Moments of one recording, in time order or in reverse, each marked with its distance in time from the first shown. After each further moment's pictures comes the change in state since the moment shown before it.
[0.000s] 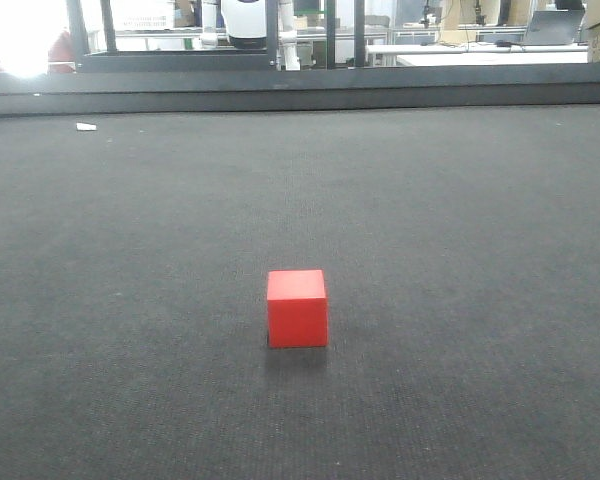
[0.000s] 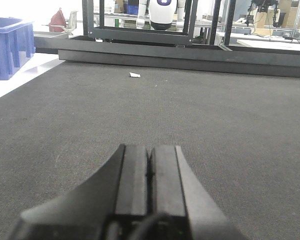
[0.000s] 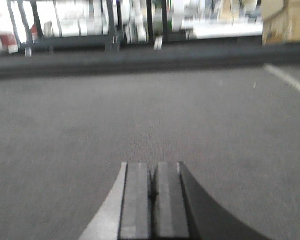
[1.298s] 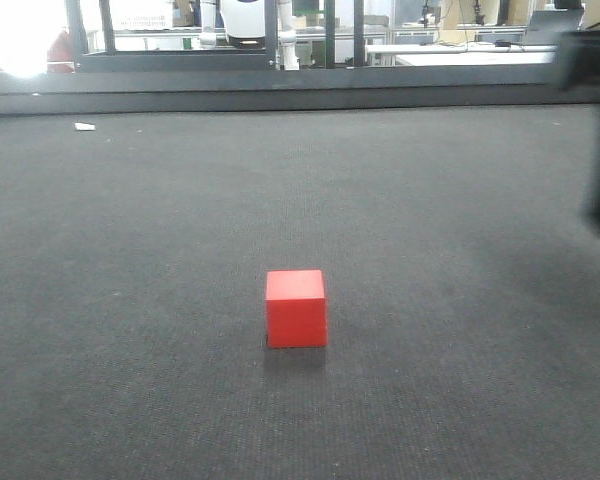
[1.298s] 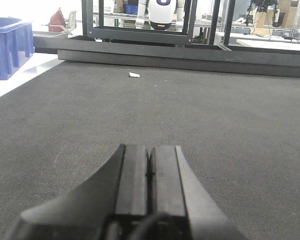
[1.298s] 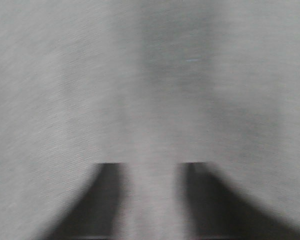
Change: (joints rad) left arm 0.000 0.000 0.000 0.000 0.000 0.000; right arm 0.432 1.226 -0.787 -0.168 0.784 0.520
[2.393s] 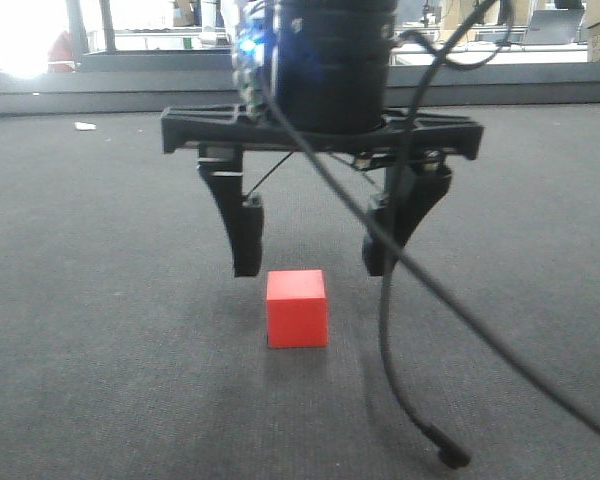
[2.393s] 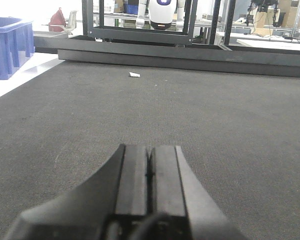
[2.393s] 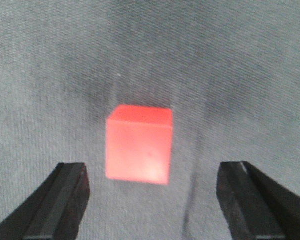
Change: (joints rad) left arm 0.000 0.000 0.000 0.000 0.000 0.000; right arm 0.316 0.552 -0.514 0.075 0.072 0.193
